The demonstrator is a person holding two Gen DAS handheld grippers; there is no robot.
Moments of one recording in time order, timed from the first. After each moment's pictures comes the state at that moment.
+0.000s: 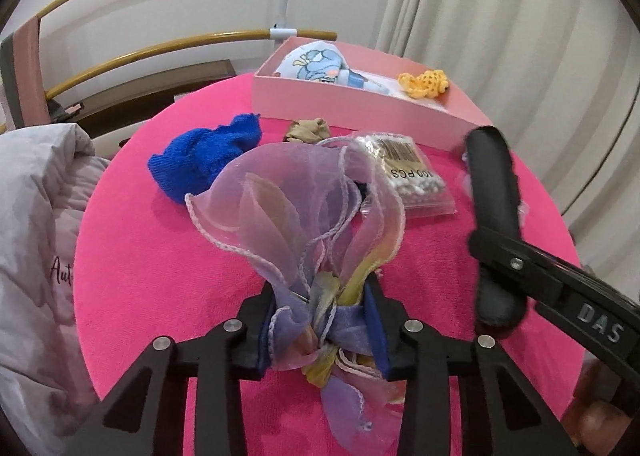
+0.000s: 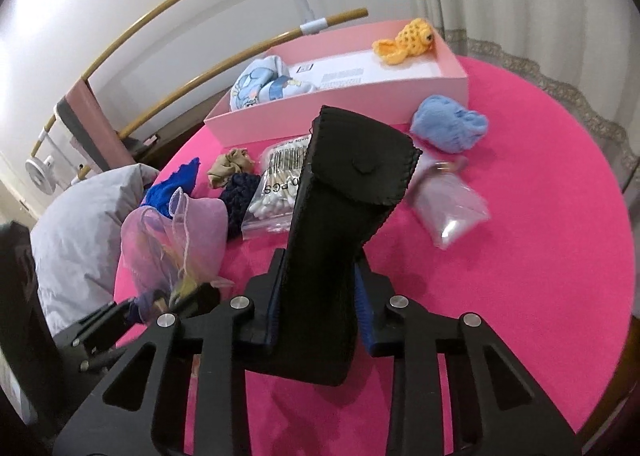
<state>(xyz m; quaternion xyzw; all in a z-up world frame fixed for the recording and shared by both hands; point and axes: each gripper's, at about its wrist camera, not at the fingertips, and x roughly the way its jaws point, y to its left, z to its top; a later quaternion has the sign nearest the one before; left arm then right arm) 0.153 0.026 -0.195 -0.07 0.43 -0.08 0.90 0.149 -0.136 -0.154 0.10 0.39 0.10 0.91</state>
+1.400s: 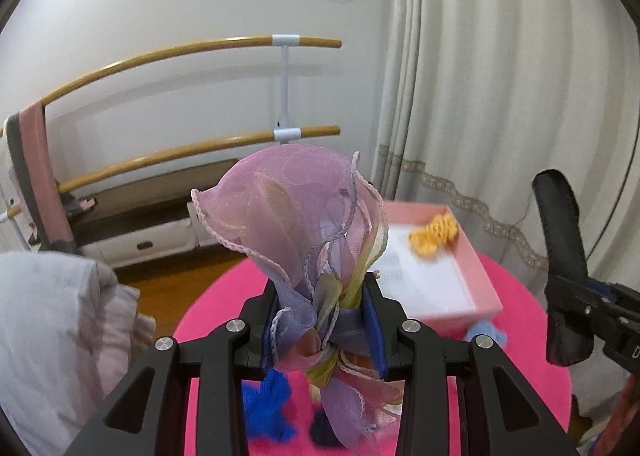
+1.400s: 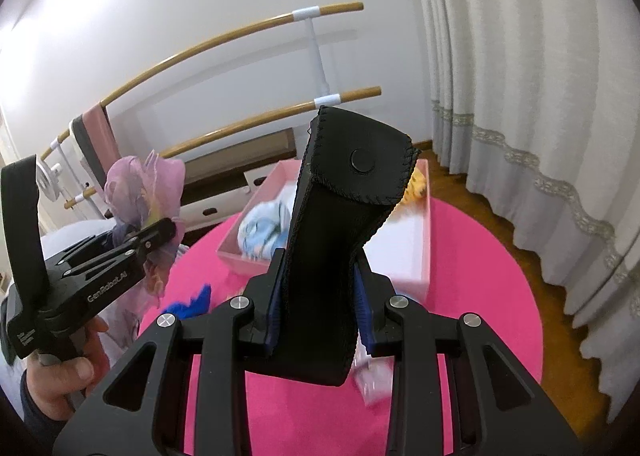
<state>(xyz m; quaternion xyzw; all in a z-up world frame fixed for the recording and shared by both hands) 0.234 0.026 -0.037 -0.02 0.30 -0.06 0.95 0.207 -0.164 -0.012 0.05 0.31 0.12 0.94</state>
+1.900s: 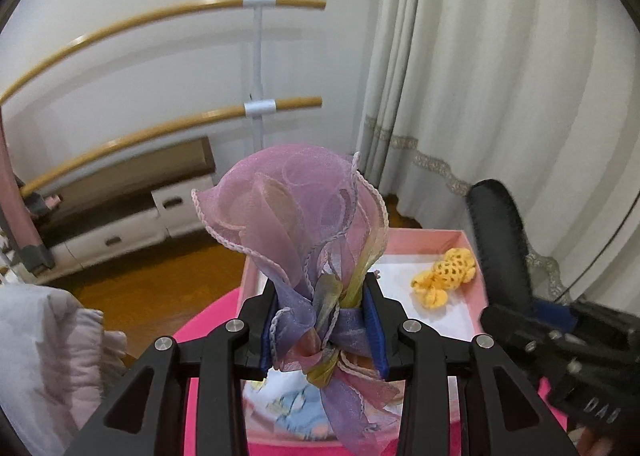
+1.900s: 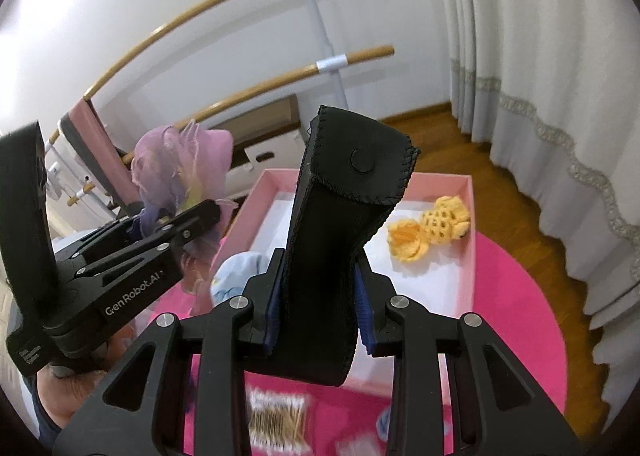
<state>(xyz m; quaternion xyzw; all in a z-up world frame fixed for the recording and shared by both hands) 0.417 0.004 -0.050 -0.03 0.38 -0.09 0.92 0.370 -0.161 -0.025 0.07 0.39 0.14 0.91</state>
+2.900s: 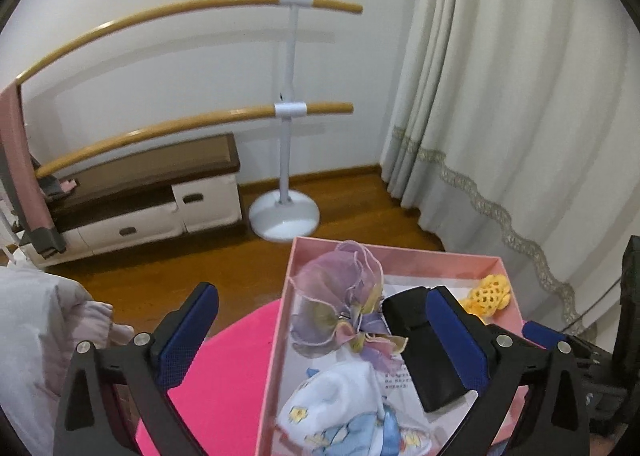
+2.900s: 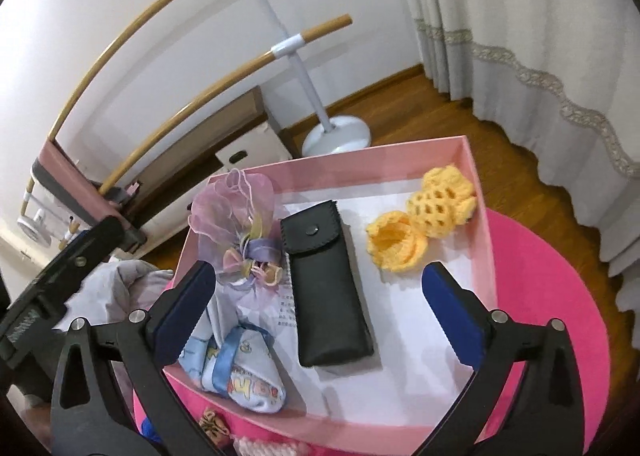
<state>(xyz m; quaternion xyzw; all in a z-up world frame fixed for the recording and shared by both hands) 0.418 0.026 -0.042 -0.05 0.36 -0.05 0.93 0.411 -0.188 -0.075 0.14 0.42 0.08 0.89</state>
